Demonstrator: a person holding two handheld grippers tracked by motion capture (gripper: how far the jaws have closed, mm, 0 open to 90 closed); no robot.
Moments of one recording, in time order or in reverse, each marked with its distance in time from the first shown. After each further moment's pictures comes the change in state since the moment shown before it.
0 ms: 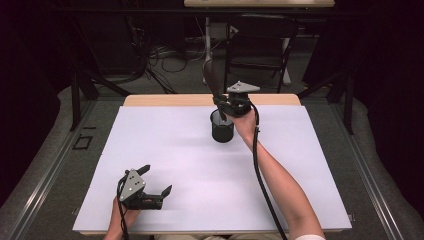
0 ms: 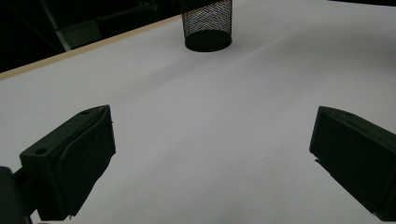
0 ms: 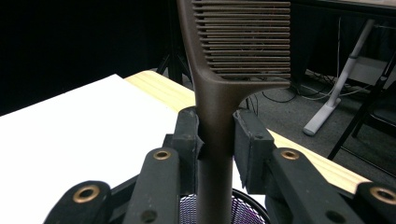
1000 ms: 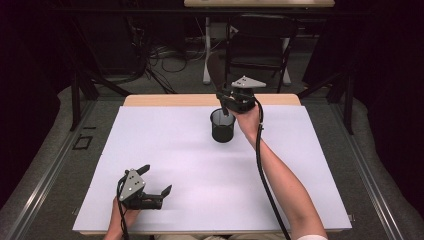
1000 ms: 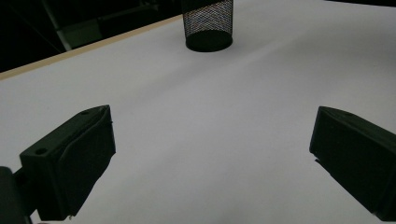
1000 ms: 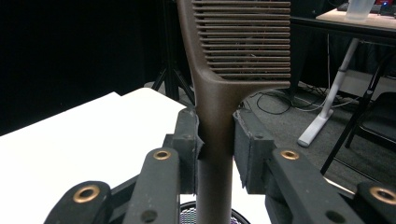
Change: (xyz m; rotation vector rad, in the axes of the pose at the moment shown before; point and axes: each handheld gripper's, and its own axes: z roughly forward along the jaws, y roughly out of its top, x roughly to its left) left arm 0.001 0.000 0.000 -0.001 0.002 -0.002; right arm -0.002 0.016 -0.015 -0.053 -0.018 0.004
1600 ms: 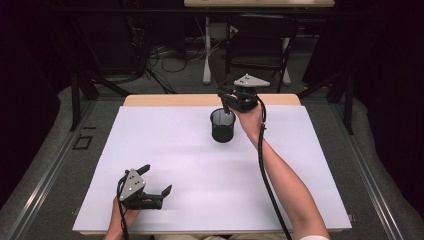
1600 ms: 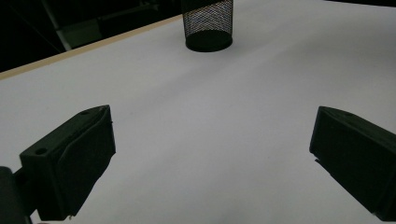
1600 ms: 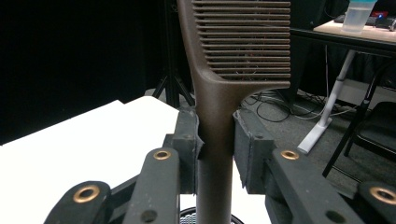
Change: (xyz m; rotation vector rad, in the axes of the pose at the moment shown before) left arm 0.000 0.000 0.000 0.001 -0.001 0.000; right arm 0.002 0.009 -0.012 -0.032 0.003 -0.012
